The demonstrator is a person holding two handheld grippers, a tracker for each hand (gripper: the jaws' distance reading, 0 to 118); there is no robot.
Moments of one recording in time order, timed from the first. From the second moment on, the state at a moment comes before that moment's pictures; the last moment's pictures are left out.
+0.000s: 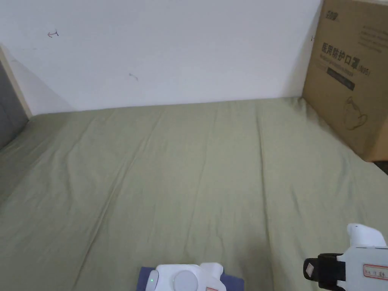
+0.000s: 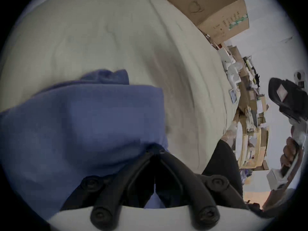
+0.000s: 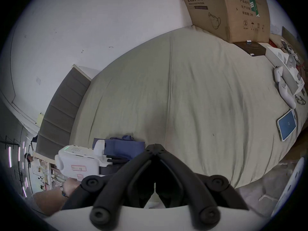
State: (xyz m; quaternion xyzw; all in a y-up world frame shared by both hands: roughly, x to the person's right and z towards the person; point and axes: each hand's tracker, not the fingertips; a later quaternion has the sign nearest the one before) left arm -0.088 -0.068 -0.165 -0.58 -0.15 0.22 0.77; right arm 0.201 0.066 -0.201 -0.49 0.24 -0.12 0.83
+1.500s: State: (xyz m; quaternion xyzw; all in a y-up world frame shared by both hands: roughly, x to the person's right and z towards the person) left arm -0.203 0.151 -0.062 -0.20 0.07 0.12 0.97; right arm 0.129 0.133 -0.187 -0.29 0.22 0.00 0.93
